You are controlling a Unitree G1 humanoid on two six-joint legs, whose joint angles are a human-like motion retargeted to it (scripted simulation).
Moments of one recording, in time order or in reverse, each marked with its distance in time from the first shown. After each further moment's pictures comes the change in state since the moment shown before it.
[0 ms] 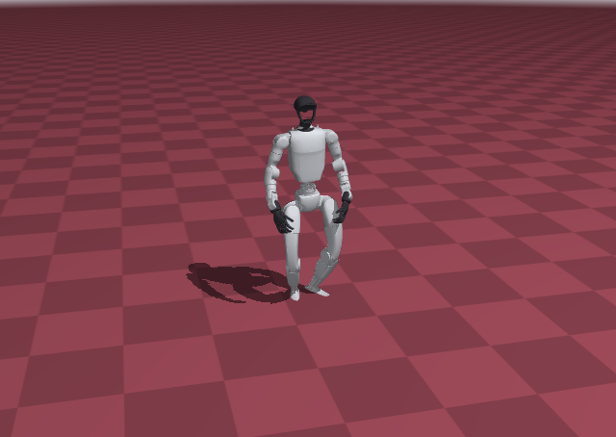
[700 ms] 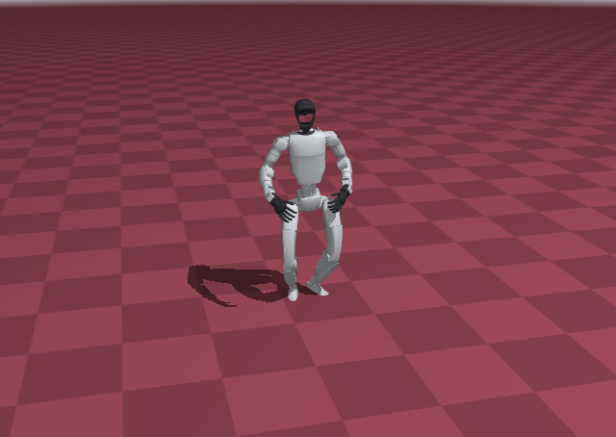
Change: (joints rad) left arm 0.143 0.120 0.067 -0.674 -0.133 -0.112 0.065; right arm -0.070 -0.190 -0.005 -0.522 0.109 -0.090 -0.041; waist 0.025 0.046 -0.058; left_leg -0.196 0.010 -0.003 0.149 -0.037 0.100; right_leg -0.246 0.015 0.123 0.105 0.012 0.014
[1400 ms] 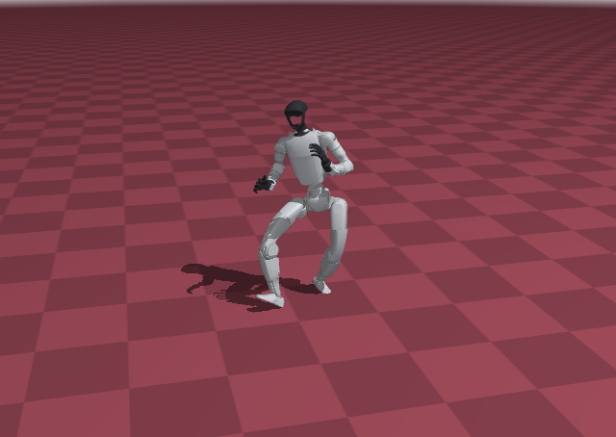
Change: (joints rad) left arm -0.199 -0.027 0.285 -0.643 0.274 -0.213 0.831; right arm 0.397 0.037 -0.318 -0.605 -0.193 -0.133 -0.688; waist -0.130 0.151 0.001; left_leg 0.189 -0.160 0.159 -0.196 0.032 0.029; right_leg -0.564 -0.496 -0.100 0.087 -0.004 -0.054
